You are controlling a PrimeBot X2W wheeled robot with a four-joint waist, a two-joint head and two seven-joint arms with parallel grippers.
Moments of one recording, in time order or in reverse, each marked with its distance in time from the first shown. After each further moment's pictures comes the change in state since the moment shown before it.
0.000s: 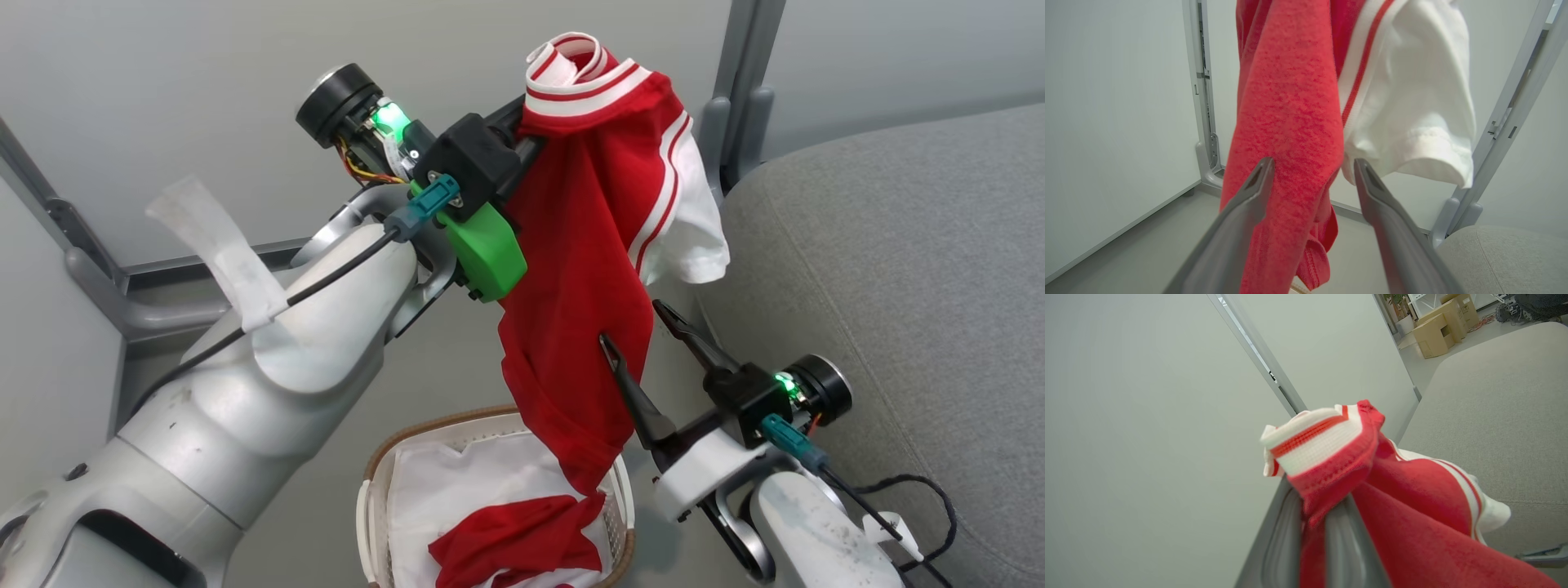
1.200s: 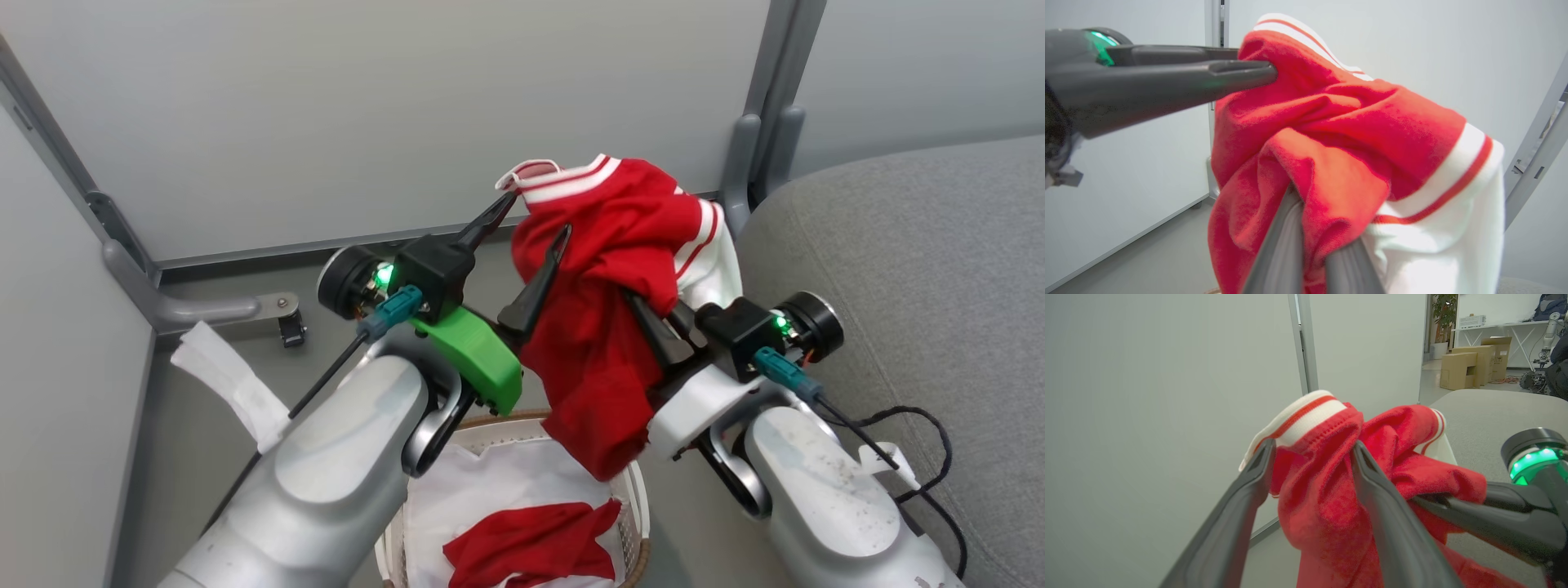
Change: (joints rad) left arm 0.299 -0.054 0.097 -0.022 -0.188 0.056 -0.019; right arm -0.179 -0.026 0.065 0.118 0.080 0.000 0.000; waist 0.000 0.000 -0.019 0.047
